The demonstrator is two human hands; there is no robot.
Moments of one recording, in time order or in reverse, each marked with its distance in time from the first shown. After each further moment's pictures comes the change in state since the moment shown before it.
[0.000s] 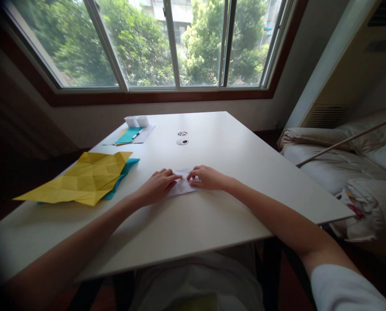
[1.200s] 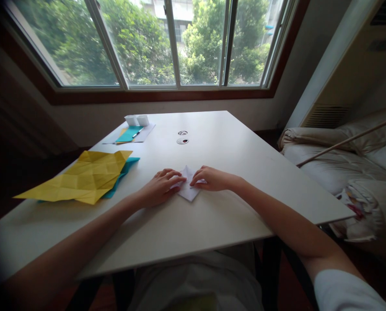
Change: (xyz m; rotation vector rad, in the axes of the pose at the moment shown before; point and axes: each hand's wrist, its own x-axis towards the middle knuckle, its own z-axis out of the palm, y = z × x) left_hand -0.004 -0.005 0.016 -0.061 0.034 0.139; right_hand -0.012 -0.002 -0.012 0.086 -0.097 -0.143
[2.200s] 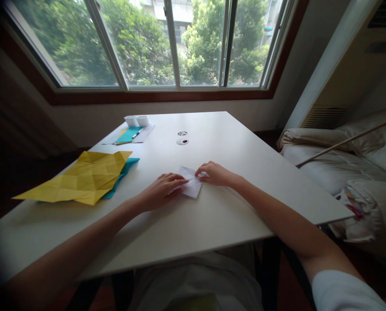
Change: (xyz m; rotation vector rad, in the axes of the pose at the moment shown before) left_hand 0.001 0.018 -0.010 -0.035 -0.017 0.052; right_hand -0.002 0.029 0.006 -0.167 0.074 0.235
